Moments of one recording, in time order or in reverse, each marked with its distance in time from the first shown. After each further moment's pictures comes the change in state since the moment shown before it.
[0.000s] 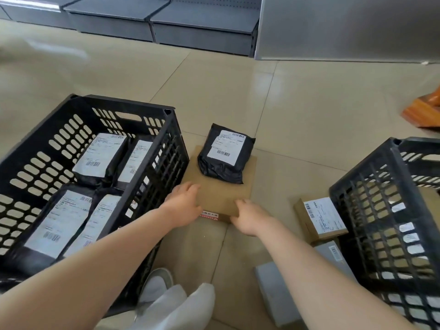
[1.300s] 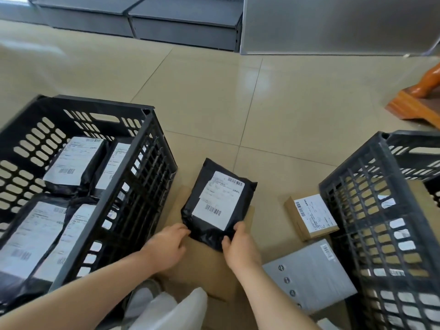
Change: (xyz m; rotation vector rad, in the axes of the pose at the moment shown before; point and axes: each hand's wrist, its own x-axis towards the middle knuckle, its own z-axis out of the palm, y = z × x) left_hand -0.004 -0.036 0.083 0.047 -0.129 0.148; right_hand -0.022 0.005 0.078 0.444 0.304 0.308
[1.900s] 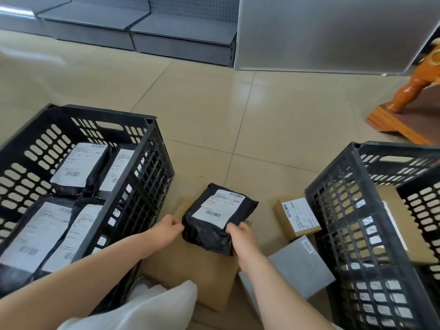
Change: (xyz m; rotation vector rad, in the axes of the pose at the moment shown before) left_hand -0.012 0.022 -0.039 -0.590 -0.016 -0.356; right_hand -0.020 -0.006 -0.036 0.893 -0.127 0.257
